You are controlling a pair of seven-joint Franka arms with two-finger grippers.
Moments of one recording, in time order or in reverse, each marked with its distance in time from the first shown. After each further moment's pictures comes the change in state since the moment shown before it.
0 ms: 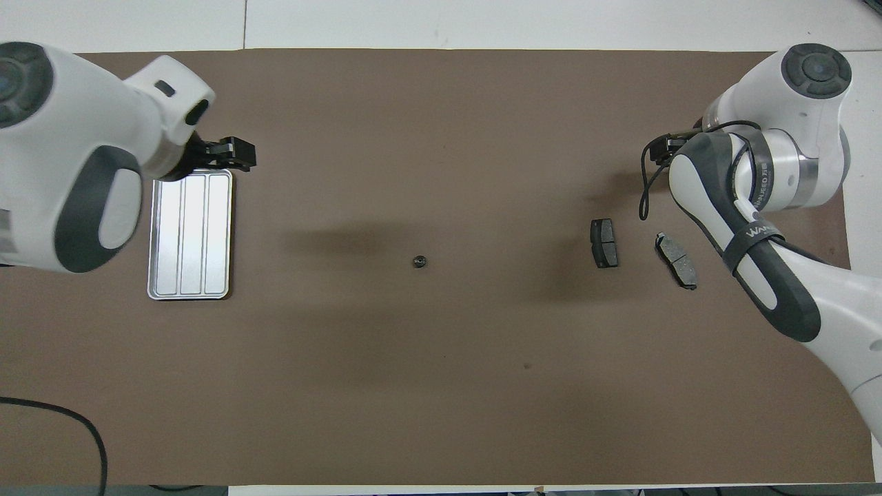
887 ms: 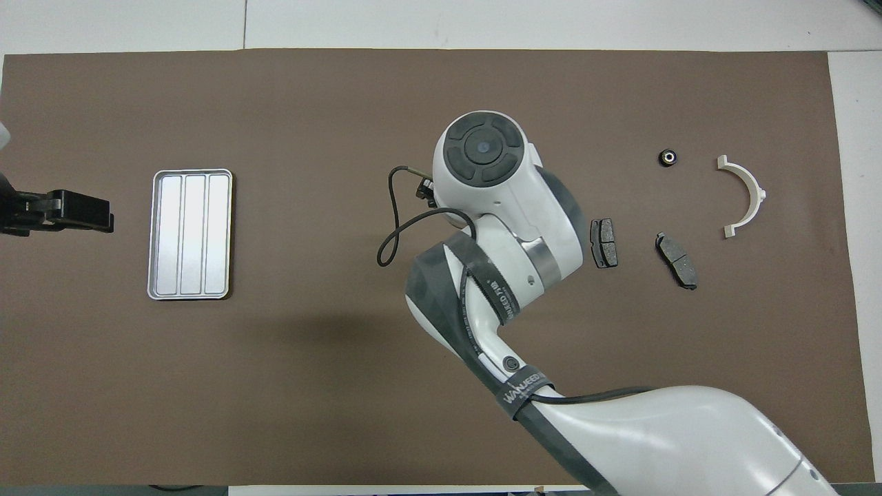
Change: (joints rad) left arm 0.122 -0.240 -0.019 0.002 -0.004 -0.335 0.163; right arm 0.540 -0.029 0.035 0.075 0.084 -0.107 1.039
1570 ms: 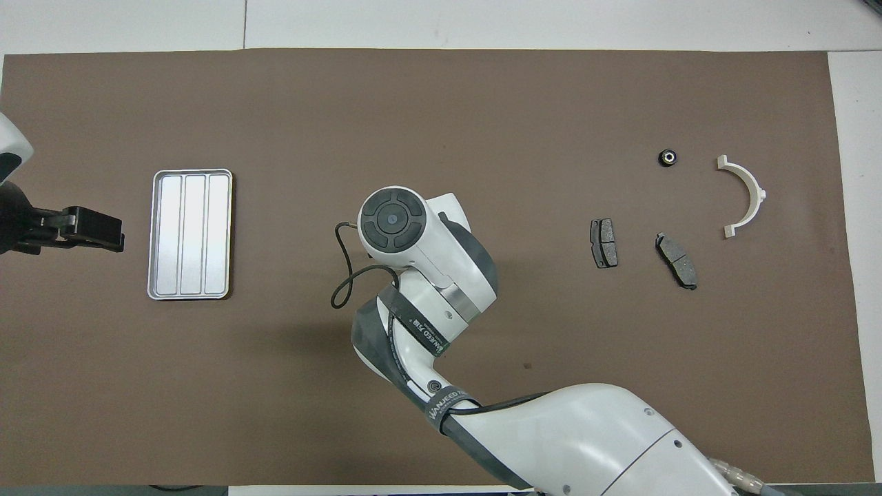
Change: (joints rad) left arm -0.013 0.003 -0.003 -0.002 0.000 -0.077 0.002; right arm 0.113 0.119 -0.001 -0.044 -0.012 0.160 0.011
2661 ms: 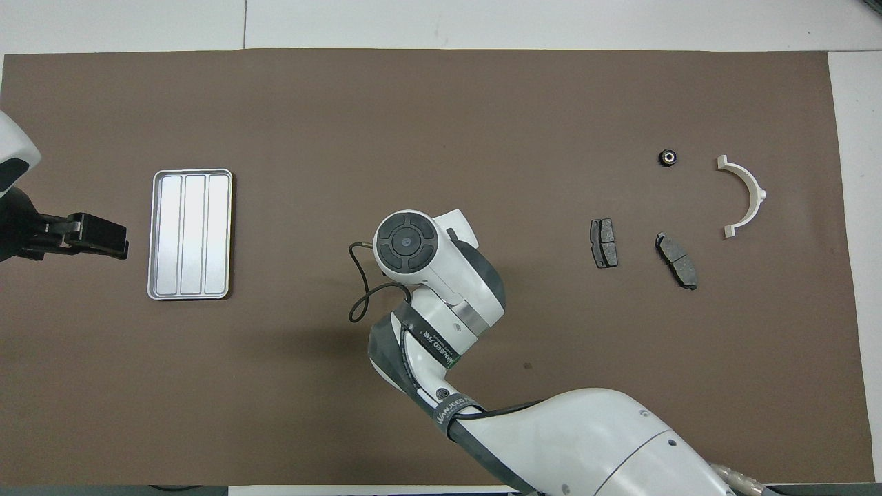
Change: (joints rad) left arm -0.011 -0.003 -0.002 0.006 0.000 -0.028 0.004; right arm -0.001 -0.030 -0.002 -0.115 -0.004 0.076 -0.044
